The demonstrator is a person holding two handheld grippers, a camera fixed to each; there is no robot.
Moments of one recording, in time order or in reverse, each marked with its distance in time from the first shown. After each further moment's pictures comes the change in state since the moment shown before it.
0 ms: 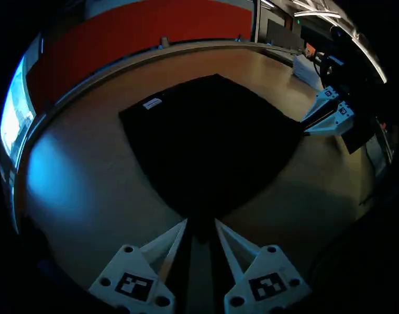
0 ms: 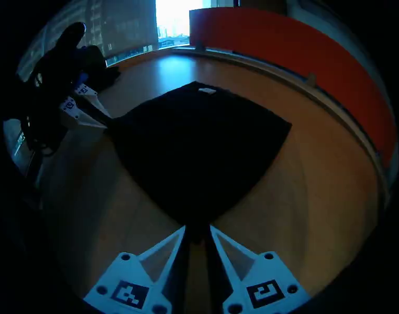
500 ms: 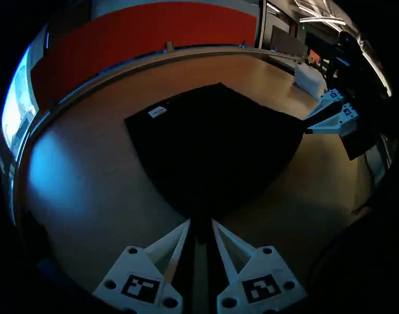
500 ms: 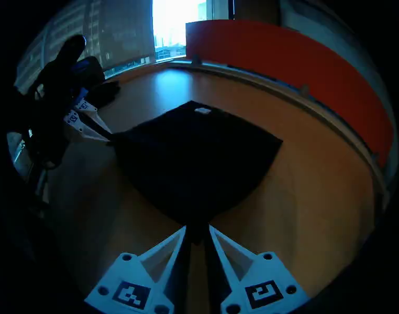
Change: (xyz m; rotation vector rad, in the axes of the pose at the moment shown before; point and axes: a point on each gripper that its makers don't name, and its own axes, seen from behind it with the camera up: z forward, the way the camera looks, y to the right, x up) left arm 0.013 0.005 -0.023 0.000 0.016 -0.043; right arm 0.031 -0.001 -0.027 -0.025 0.086 0.018
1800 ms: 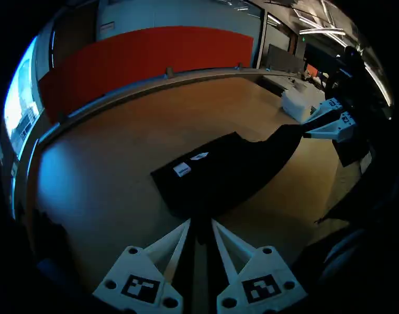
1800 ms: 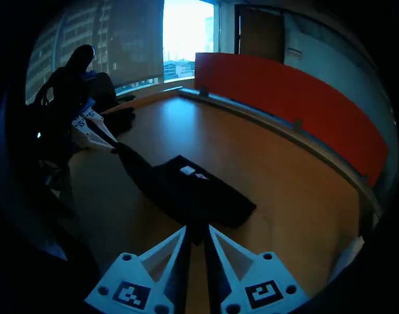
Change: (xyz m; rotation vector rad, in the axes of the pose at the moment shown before) left arm 0.053 0.026 -0.109 -0.019 0.075 -0.032; right arm 0.064 -0.021 -0.104 0.012 0.108 -0.049
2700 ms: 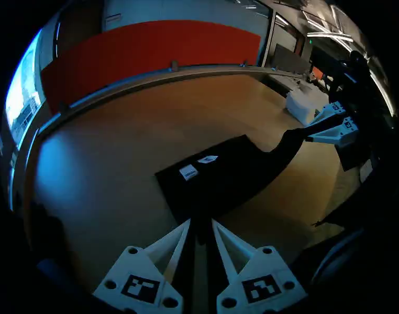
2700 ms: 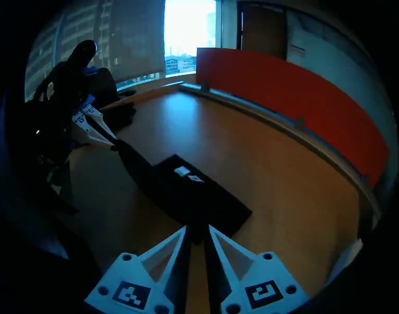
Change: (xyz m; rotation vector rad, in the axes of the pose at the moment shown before) left arm 0.000 -0.002 0.010 0.004 -0.041 -0.053; right arm -0.004 0.007 0.012 0.004 -0.045 -0.008
